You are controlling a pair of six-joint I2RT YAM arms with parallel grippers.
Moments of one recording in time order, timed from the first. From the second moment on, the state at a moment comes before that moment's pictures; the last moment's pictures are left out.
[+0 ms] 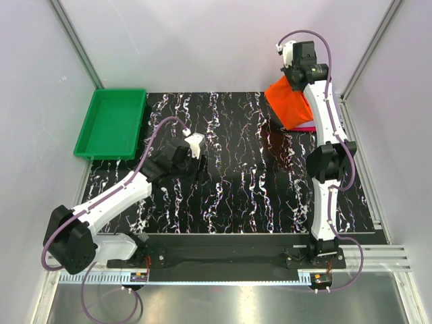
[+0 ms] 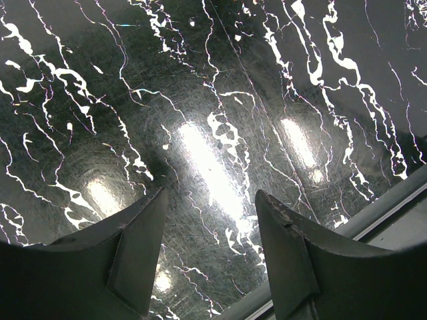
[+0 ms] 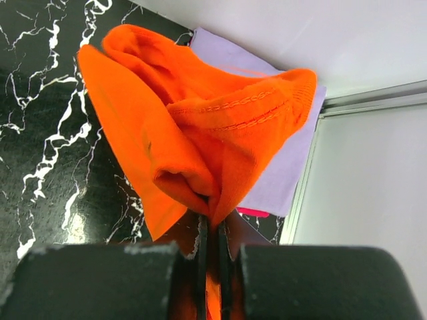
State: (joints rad) left arm -0.64 1.24 0.90 -0.42 0.11 -0.27; right arm 0.15 2.28 2.57 -0.95 0.22 -0.41
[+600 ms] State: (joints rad) left arm -0.64 1.24 0.90 -0.42 0.11 -0.27; right arm 0.14 2.27 2.56 -0.94 0.21 -0.41
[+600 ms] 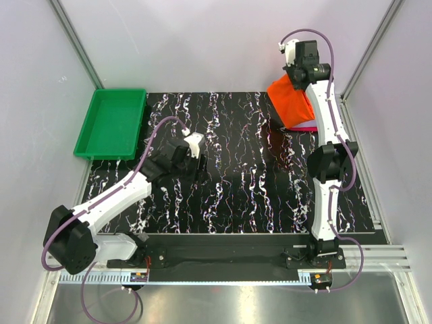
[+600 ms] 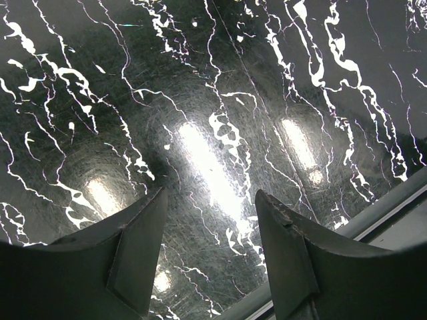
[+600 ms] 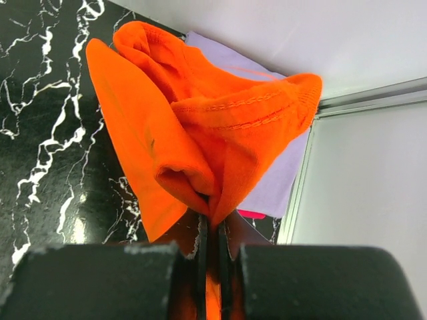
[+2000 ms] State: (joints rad) left arm -0.61 1.42 1.00 -0.47 0.11 -0.28; right arm -0.12 2.57 2.55 -0.61 0.16 -0.42
